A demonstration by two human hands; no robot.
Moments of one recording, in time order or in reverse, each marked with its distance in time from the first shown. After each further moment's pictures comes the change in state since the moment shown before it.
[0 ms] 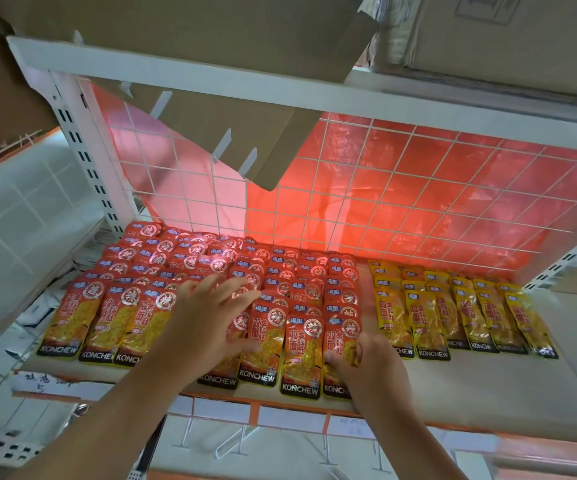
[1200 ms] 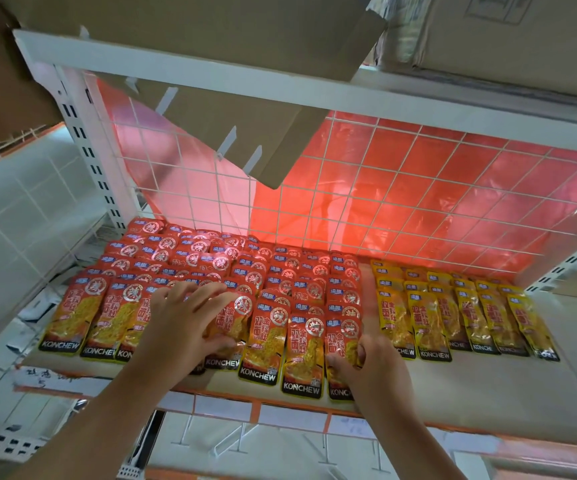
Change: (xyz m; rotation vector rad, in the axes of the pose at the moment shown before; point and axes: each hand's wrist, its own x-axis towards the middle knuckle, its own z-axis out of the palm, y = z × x) left_hand -0.027 -0.025 0.022 -0.038 0.214 -0.062; right_hand -0.006 -0.009 -0.008 -0.053 -0.001 -0.007
